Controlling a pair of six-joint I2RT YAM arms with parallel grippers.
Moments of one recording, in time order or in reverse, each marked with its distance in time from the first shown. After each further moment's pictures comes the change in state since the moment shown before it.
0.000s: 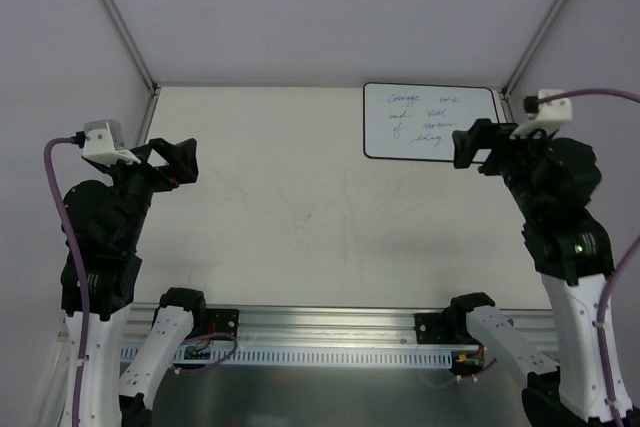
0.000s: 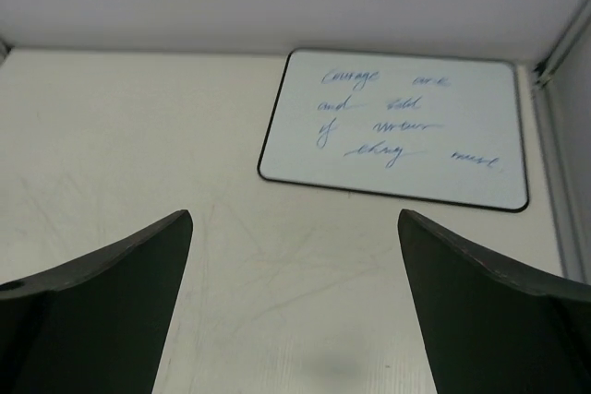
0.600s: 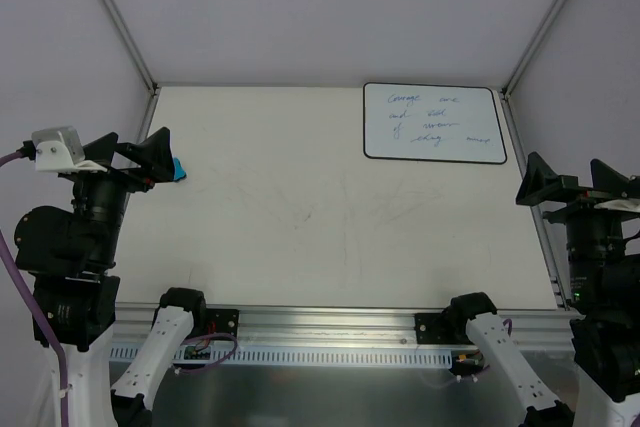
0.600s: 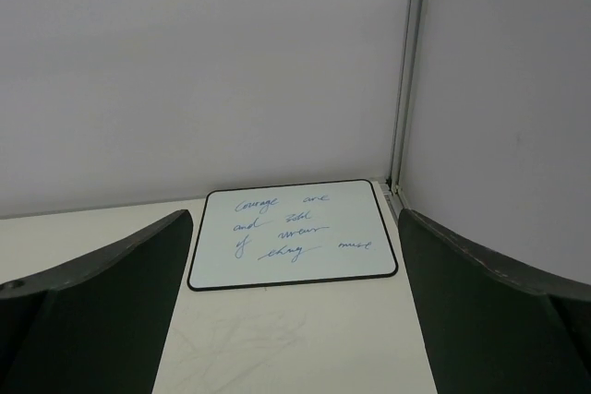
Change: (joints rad) left arm 0.000 -0.007 0.179 -0.007 -0.037 0.067; right arm 0.000 -0.276 0.086 -0.016 0.216 -0.112
